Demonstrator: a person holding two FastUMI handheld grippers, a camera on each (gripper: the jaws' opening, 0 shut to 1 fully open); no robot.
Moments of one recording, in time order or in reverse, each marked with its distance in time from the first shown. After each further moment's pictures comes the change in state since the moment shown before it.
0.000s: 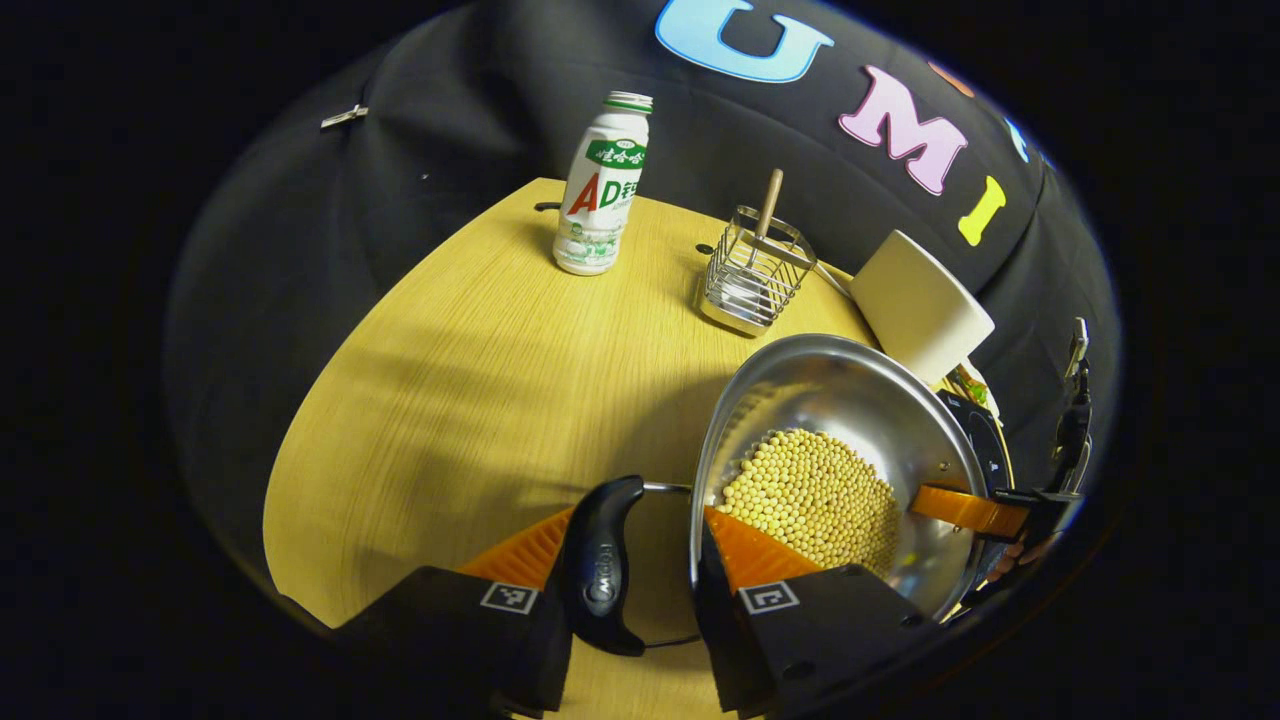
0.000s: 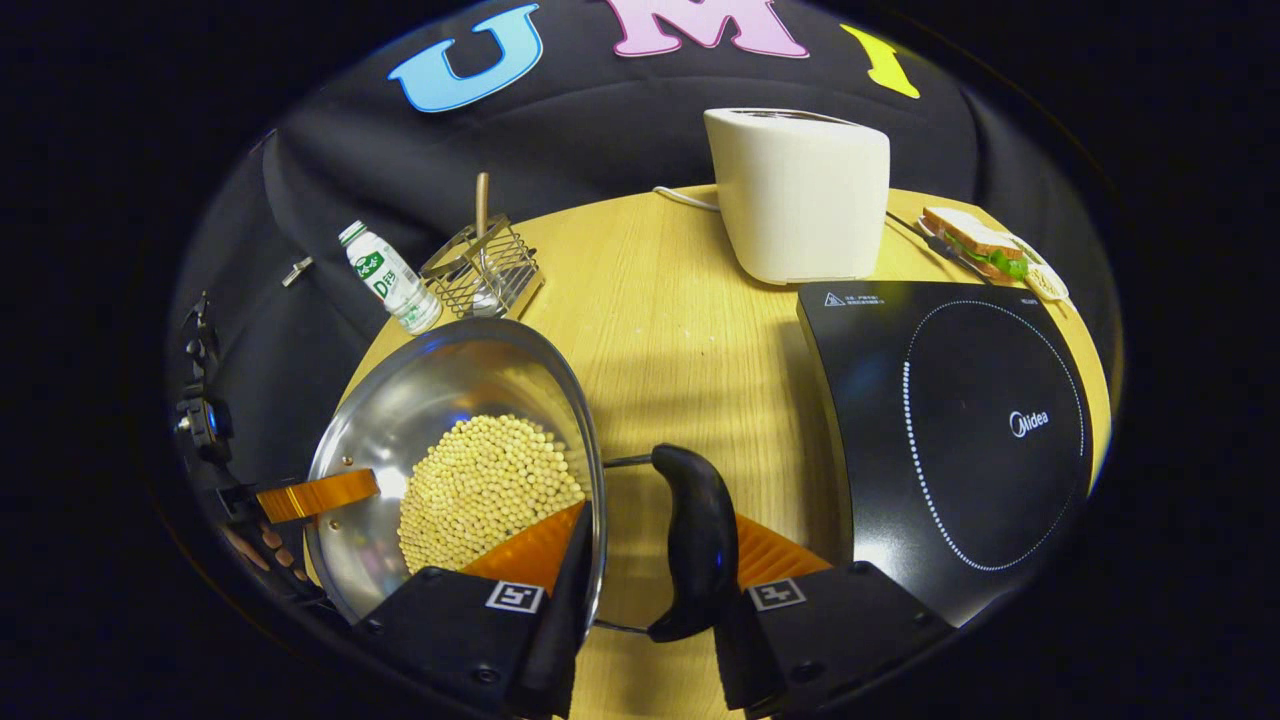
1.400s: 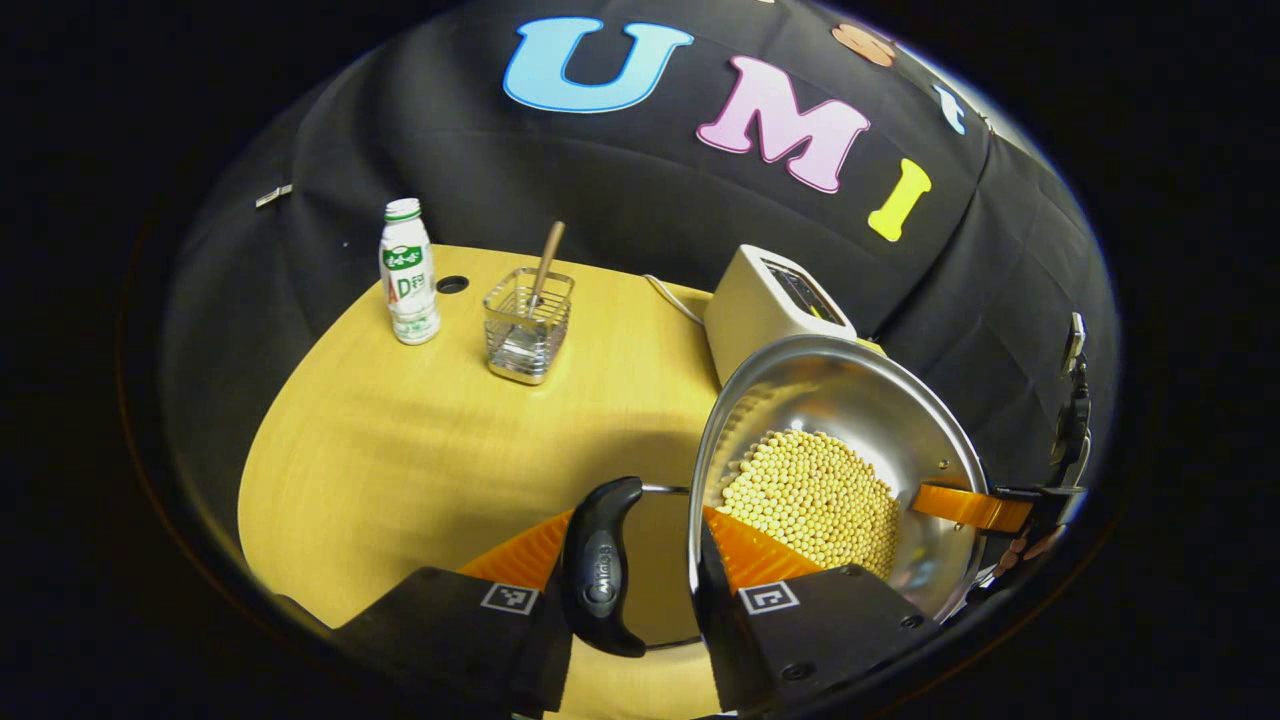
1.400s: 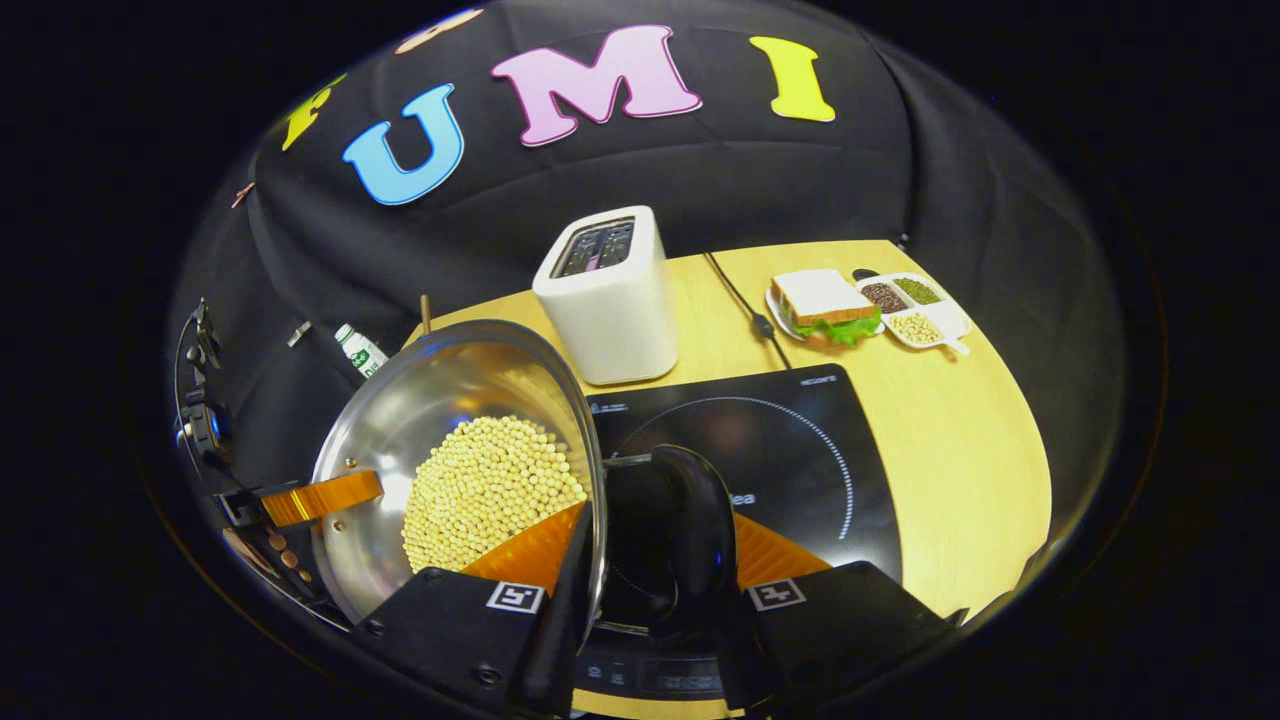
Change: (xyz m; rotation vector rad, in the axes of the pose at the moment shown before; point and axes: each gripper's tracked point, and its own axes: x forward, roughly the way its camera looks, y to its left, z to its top) left arm -0.041 -0.215 0.012 0.089 -0.081 -0.086; right arm -0.134 -0.179 0.081 0.044 -0.126 -0.030
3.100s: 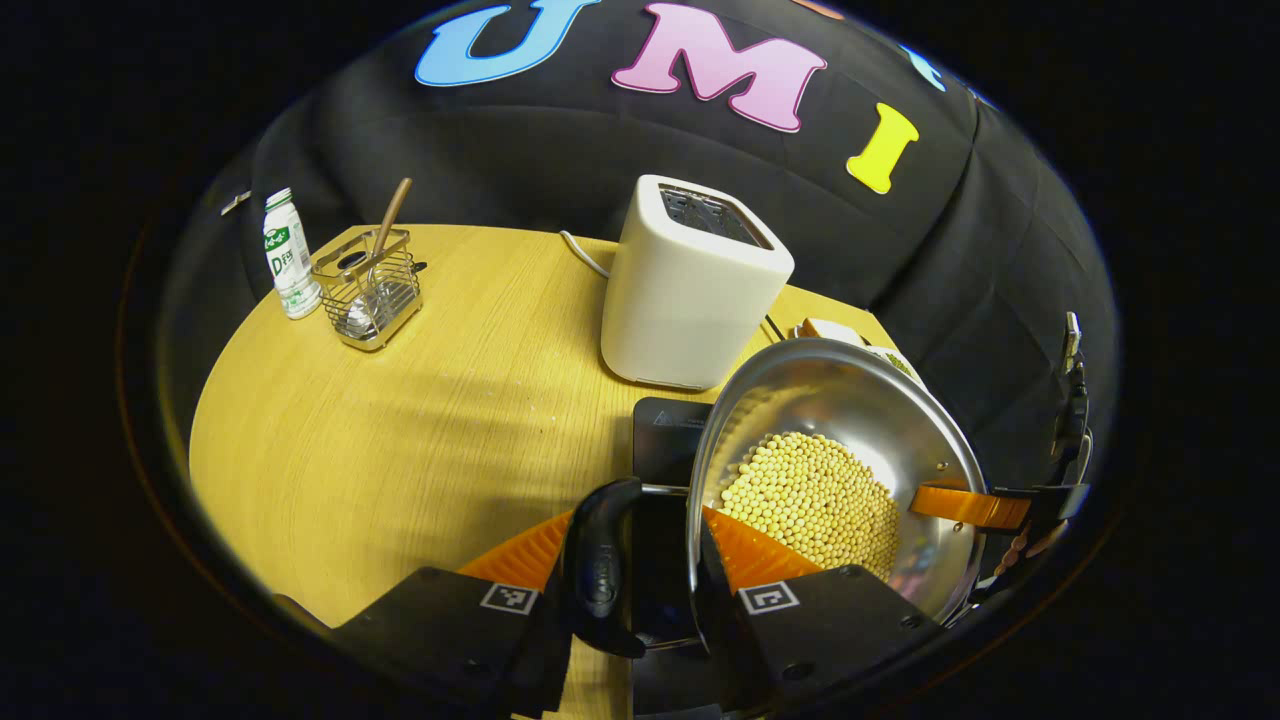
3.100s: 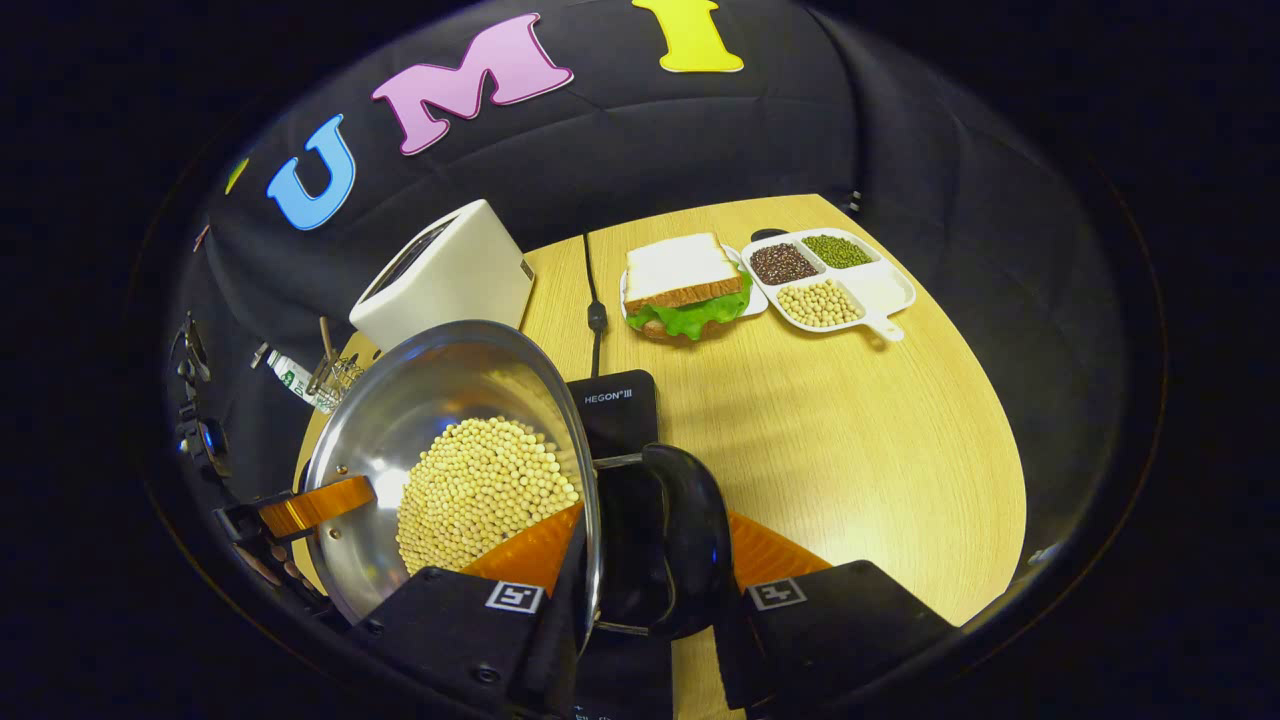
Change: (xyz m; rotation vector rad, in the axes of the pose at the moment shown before) left arm 0.106 -0.132 -0.031 0.010 0.063 0.037; right arm 0.054 -0.173 0.012 0.069 0.090 -0.028
